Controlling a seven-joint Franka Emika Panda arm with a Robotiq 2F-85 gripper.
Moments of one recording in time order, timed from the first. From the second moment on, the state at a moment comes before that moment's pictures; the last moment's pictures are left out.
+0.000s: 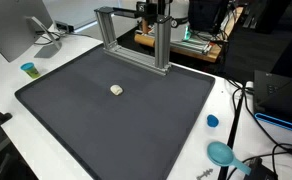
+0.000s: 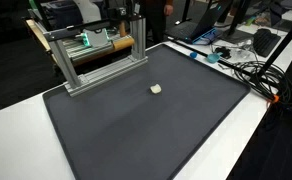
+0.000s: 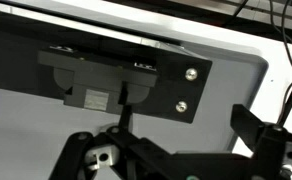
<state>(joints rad) 0.11 -0.55 0.04 -2.53 0.05 1.96 -0.07</state>
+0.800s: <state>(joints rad) 0.11 -0.63 0.03 -2.54 0.04 1.96 -0.09</state>
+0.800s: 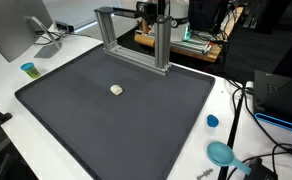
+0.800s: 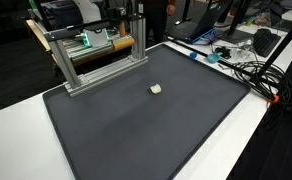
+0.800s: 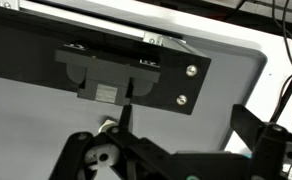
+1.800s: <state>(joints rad) -0.03 -0.65 0.05 -2.56 -0.11 2.19 0.06</state>
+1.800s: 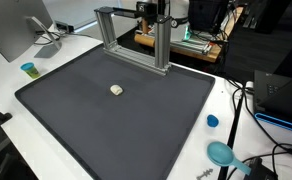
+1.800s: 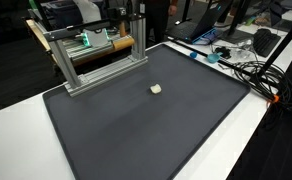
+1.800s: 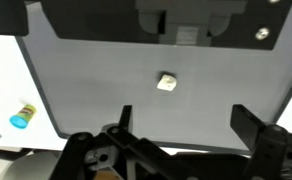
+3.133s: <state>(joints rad) -0.05 -0.76 0.05 -2.54 -0.16 1.99 0.18</state>
